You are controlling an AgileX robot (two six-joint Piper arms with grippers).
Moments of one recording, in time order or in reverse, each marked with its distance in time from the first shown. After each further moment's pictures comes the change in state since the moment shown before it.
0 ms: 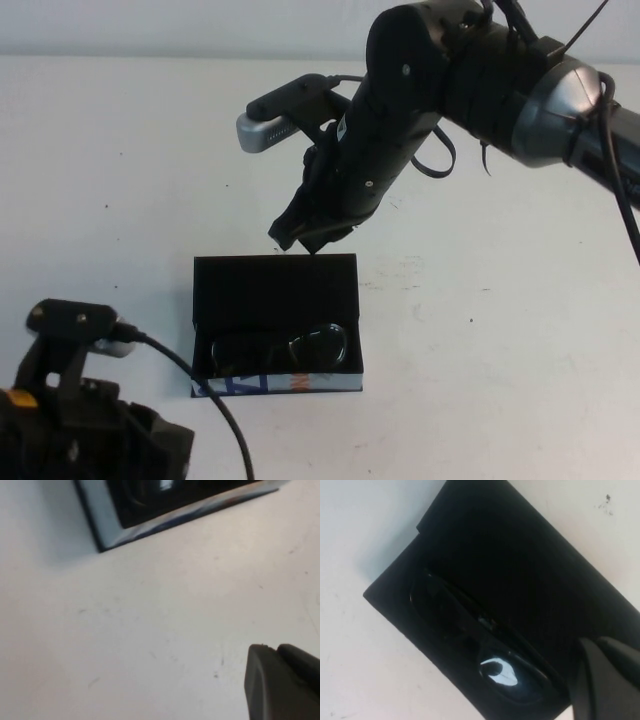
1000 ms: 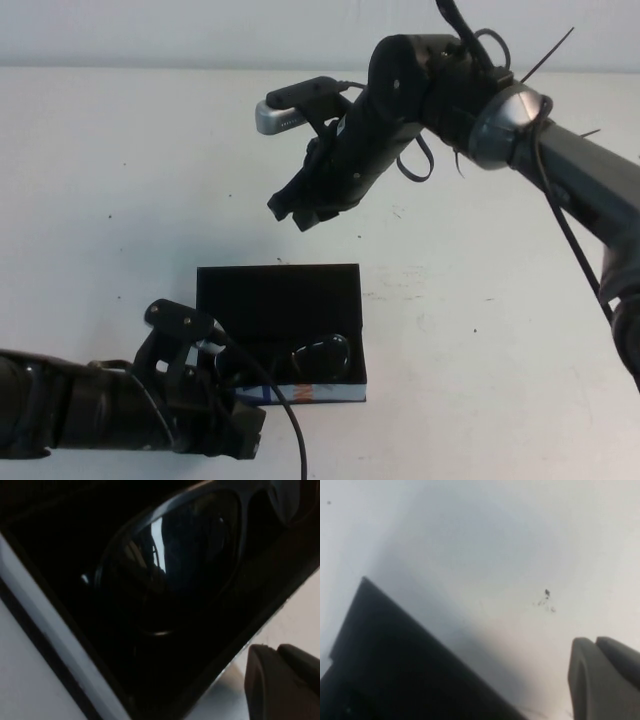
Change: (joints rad) right arm -0.096 0.249 -0.225 0.096 -0.098 -0.010; left arm -0.004 0.586 -0.036 -1.093 -0.118 1.355
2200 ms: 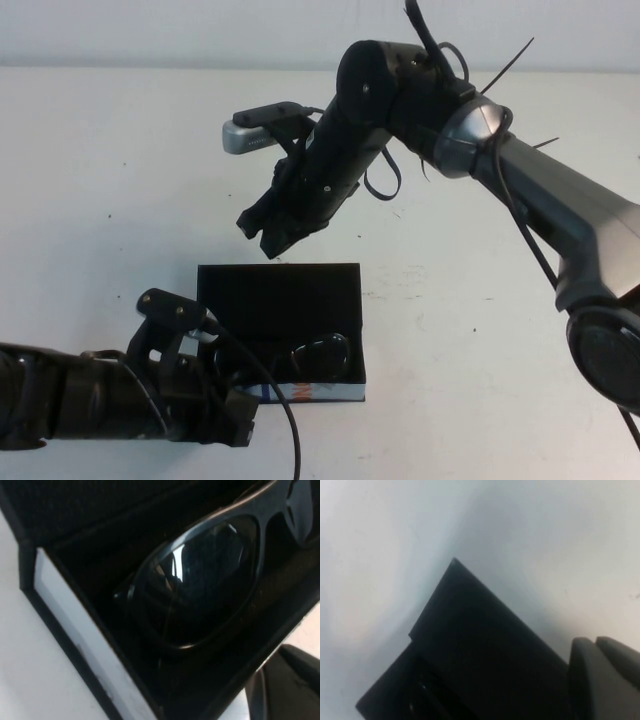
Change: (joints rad) right arm 0.031 0.104 -0.162 0.105 0.165 -0.004; left arm 0.027 0.000 -0.013 -0.004 -0.005 0.030
